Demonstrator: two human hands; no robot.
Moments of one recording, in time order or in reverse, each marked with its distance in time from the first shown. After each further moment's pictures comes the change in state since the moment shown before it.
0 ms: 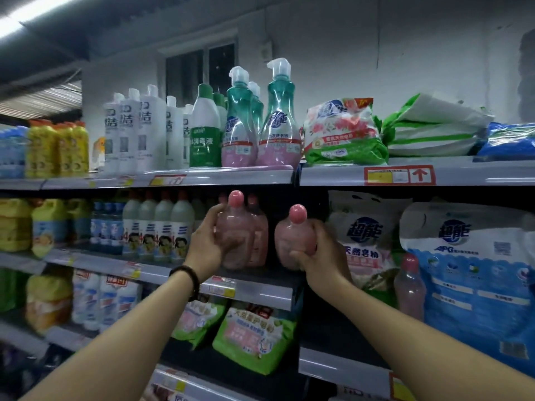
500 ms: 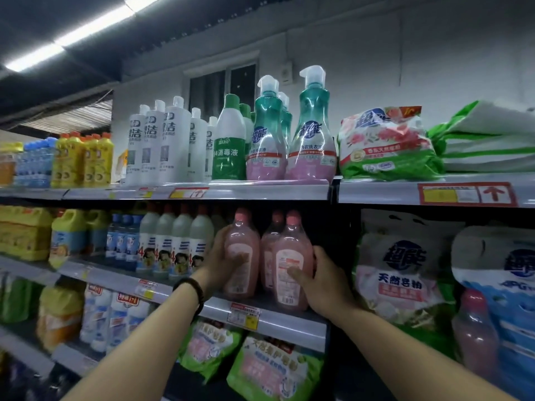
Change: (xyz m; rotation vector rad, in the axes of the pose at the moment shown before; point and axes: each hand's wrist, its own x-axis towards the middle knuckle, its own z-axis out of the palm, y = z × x) left_hand 0.046 -0.070 -0.014 -0.075 -0.081 -0.245; right_hand 0.041 0.000 0.069 0.074 -0.156 0.062
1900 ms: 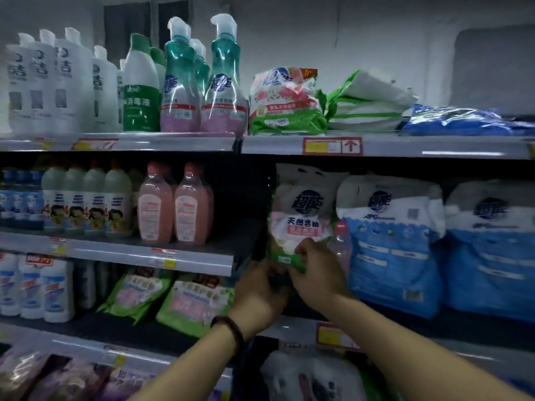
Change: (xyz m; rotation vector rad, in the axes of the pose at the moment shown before) left_hand -0.178 0.029 0.234 0.294 -0.254 0.209; right_hand -0.126 0.070 -0.129 -0.471 0.079 0.085
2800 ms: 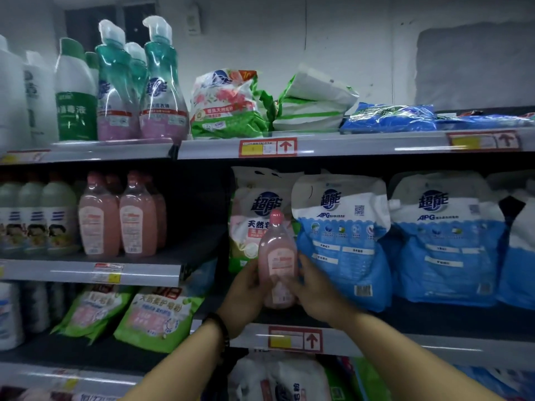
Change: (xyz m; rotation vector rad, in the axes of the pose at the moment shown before) left_hand 0.007 0.071 0.052 -0.807 -0.188 -0.116; right_hand -0.008 0.098 -0.038 0.488 -0.204 0.099
